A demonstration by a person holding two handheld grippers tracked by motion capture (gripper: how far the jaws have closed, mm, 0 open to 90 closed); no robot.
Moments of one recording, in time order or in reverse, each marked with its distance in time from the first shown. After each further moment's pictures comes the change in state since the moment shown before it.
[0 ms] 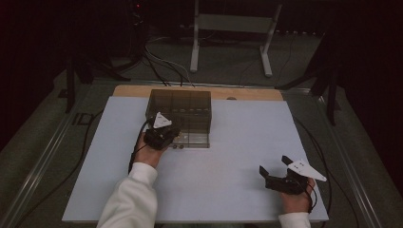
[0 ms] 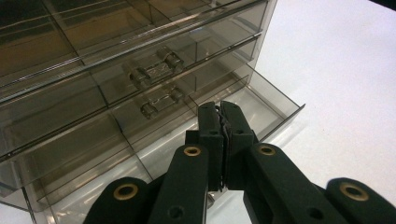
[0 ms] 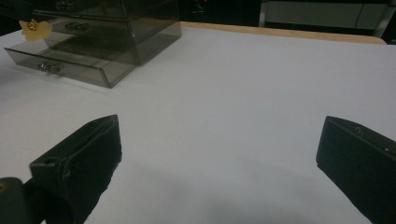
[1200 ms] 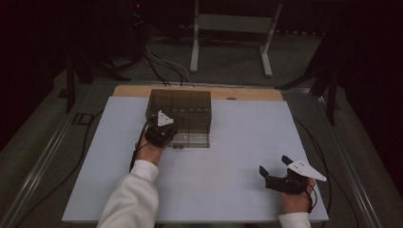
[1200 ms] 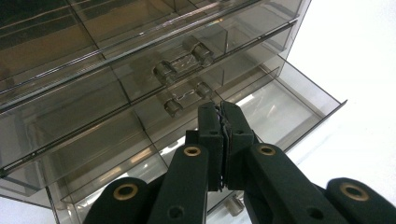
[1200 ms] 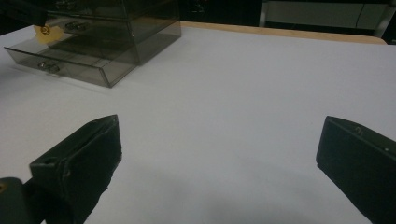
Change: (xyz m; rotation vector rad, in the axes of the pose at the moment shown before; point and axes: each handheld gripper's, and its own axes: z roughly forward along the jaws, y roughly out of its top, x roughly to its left) left arm 0.006 0.001 0.014 0.046 0.080 0.021; right arm 0.000 0.000 0.000 0.001 0.002 -0.002
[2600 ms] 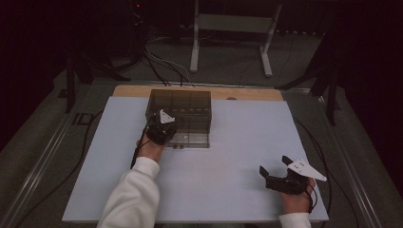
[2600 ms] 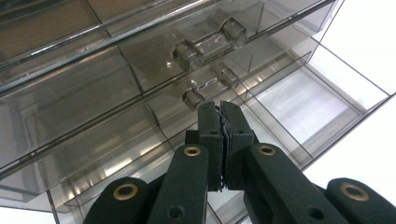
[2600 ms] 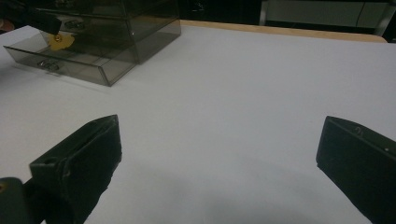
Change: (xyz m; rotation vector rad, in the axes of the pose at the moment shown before) left arm 0.010 -0.002 0.020 0.066 0.027 0.004; right arm -0.001 -0.001 0.000 0.002 0.002 0.001
